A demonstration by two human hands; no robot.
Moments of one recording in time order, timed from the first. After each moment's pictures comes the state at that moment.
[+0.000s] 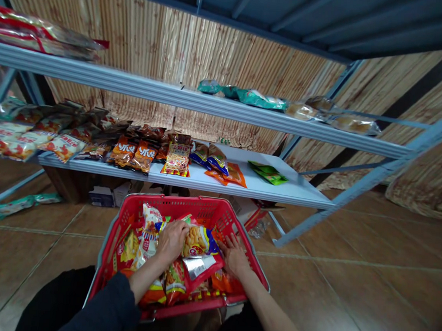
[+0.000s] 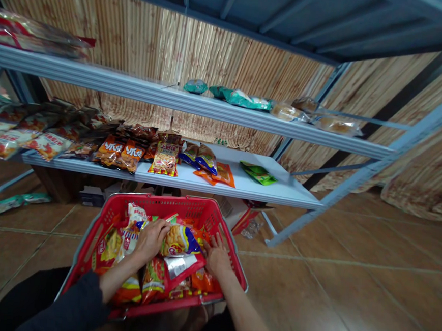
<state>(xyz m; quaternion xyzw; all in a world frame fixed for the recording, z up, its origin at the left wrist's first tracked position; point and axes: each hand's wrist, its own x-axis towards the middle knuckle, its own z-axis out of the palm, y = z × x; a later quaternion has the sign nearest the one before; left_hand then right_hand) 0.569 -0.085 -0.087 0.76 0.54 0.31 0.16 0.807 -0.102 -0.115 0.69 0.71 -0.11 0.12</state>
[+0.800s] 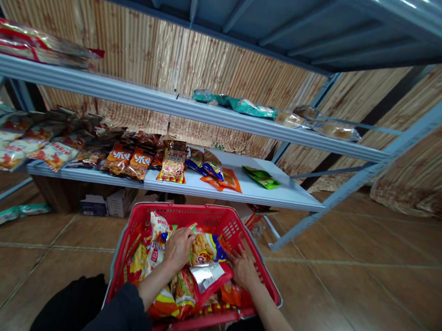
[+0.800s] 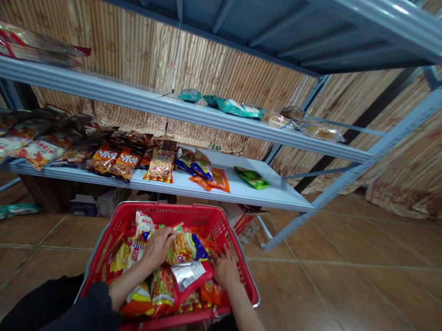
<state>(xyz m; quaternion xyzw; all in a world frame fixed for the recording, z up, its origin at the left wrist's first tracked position) 0.594 -0.078 -0.088 0.76 0.53 0.33 0.20 0.845 -0.109 -0.125 0.69 0.71 -0.08 0.12</state>
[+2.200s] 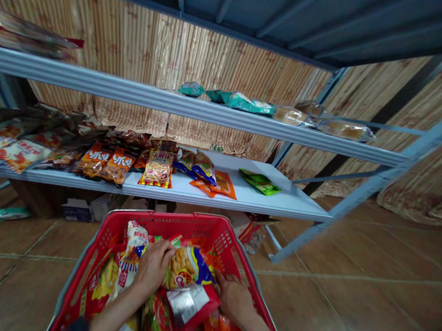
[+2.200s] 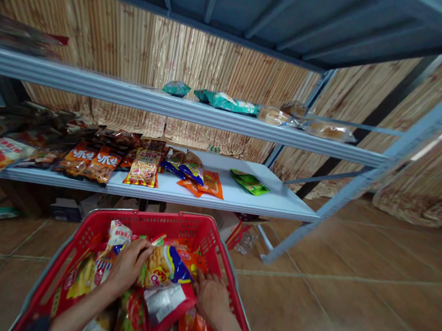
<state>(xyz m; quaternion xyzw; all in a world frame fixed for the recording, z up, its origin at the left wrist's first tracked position) 0.603 -0.069 -0.101 0.74 0.53 0.35 0.22 0.847 -0.109 -0.113 0.71 0.69 -0.12 0.11</state>
